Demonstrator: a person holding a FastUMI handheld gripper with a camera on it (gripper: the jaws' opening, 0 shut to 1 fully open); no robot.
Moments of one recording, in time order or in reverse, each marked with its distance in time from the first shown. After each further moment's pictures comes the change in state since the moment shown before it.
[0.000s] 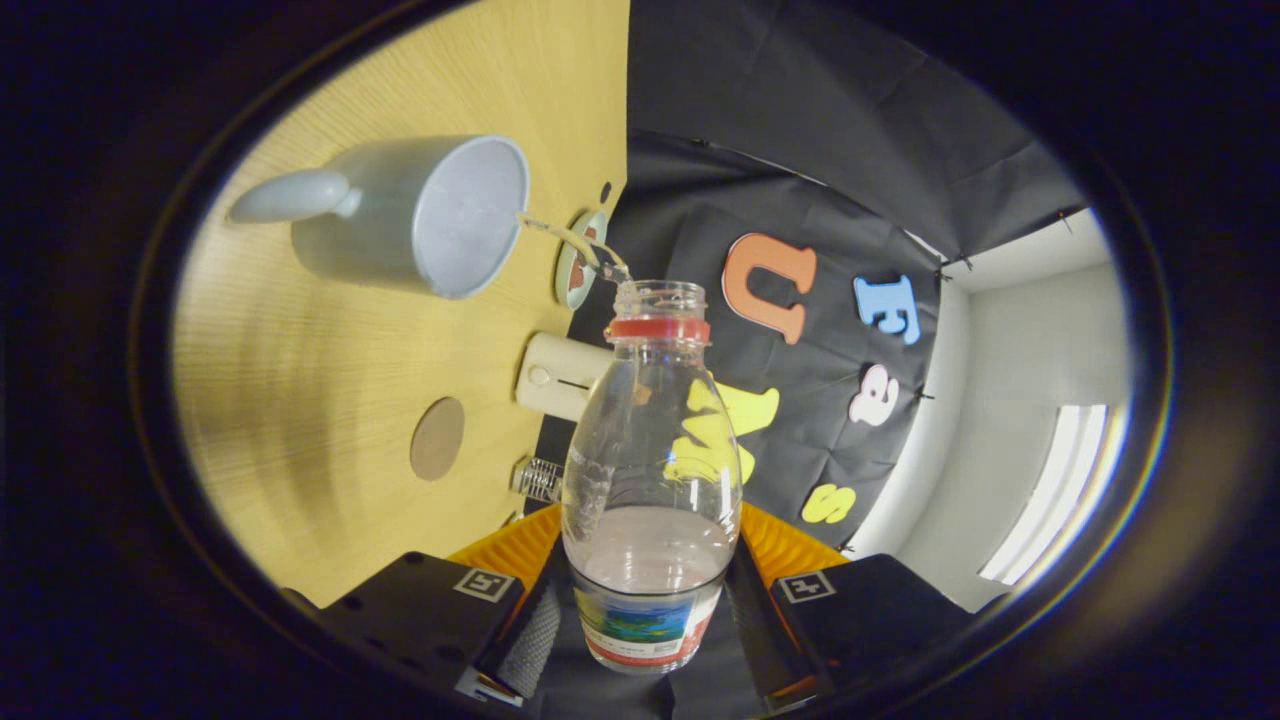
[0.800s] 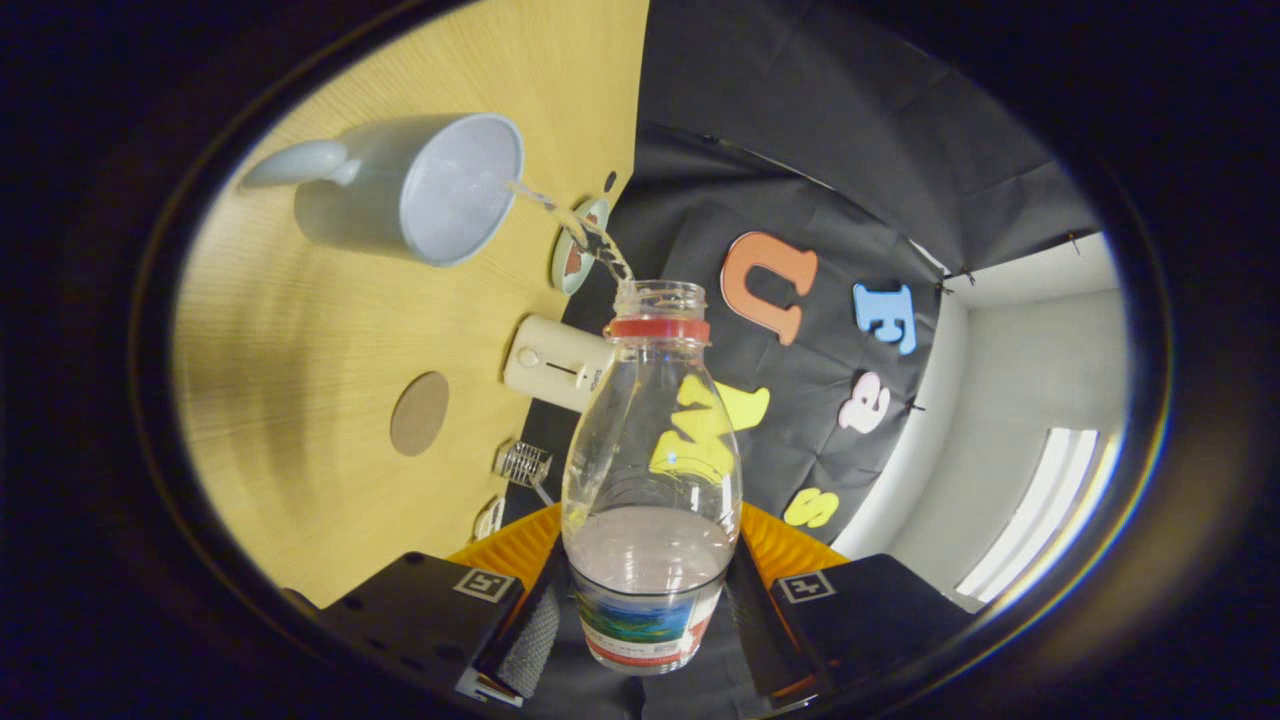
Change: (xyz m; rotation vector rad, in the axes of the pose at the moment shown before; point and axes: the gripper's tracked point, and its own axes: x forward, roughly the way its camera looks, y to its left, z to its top) arm 0.004 -0.011 -0.009 -0.071 0.025 -0.008
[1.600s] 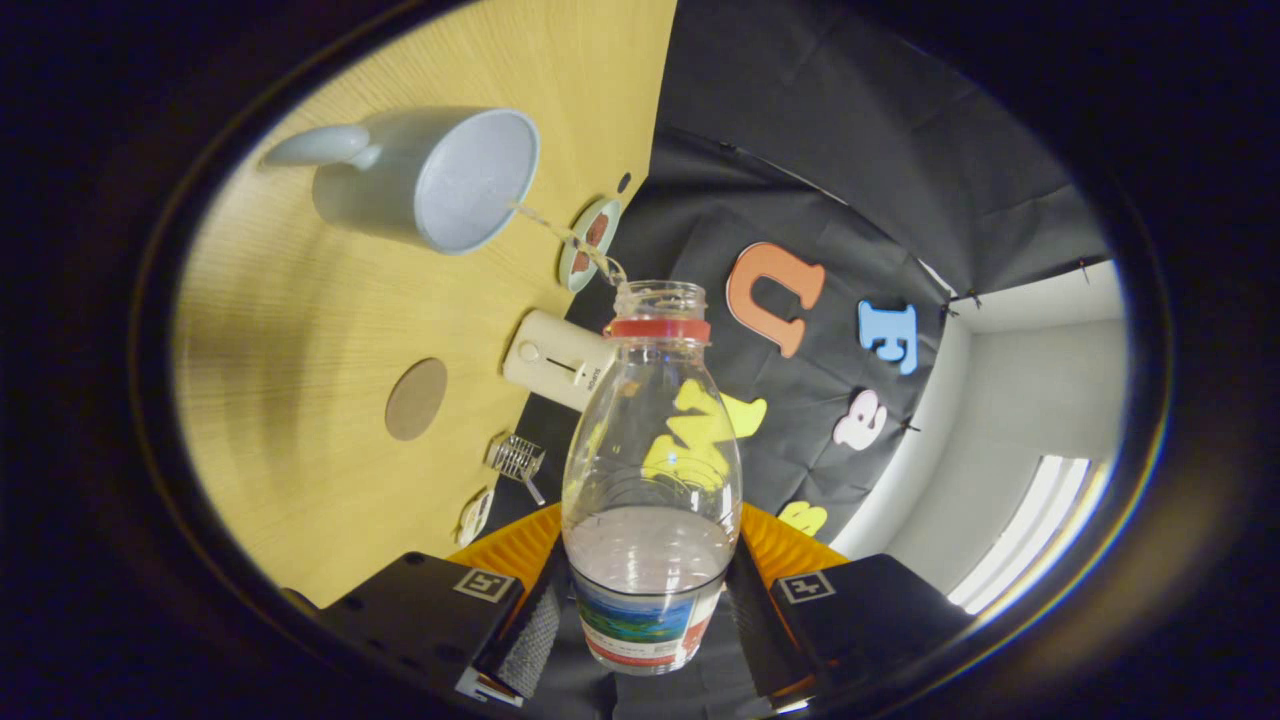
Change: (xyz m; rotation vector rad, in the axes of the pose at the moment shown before) arm -0.006 -0.012 0.002 -0.073 -0.015 -0.007
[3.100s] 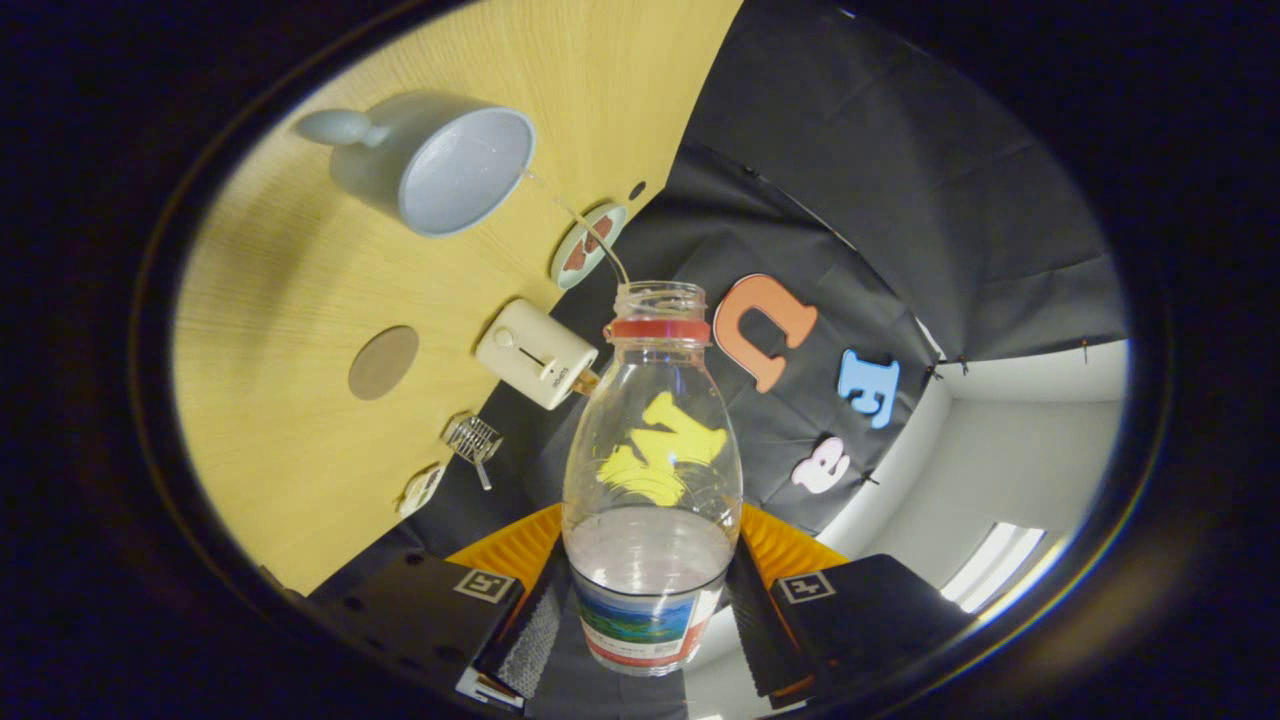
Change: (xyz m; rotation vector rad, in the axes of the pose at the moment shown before) arm -0.003 -0.041 0.014 -0.204 -0.036 -0.051
